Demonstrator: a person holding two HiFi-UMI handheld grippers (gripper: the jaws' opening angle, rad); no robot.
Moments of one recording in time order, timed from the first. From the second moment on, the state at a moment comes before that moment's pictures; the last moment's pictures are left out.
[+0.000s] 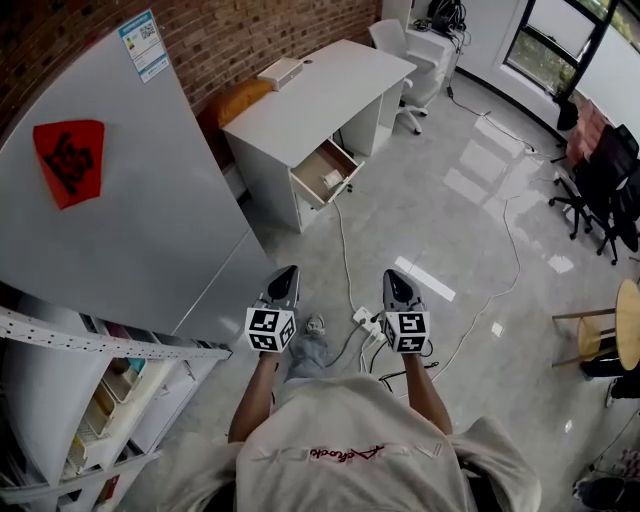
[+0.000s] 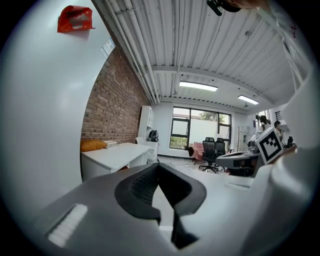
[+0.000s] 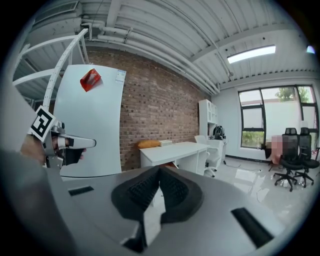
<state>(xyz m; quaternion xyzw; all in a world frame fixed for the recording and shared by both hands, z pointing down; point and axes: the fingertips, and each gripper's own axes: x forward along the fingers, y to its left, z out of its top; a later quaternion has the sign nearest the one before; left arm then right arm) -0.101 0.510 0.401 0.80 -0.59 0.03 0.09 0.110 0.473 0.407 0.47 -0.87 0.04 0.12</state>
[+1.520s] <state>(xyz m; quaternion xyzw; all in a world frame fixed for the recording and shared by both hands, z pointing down) -0.208 0.195 0.410 0.85 -0.52 0.03 0.12 0.004 0.194 0.414 0.54 -0.83 0.05 0.16</state>
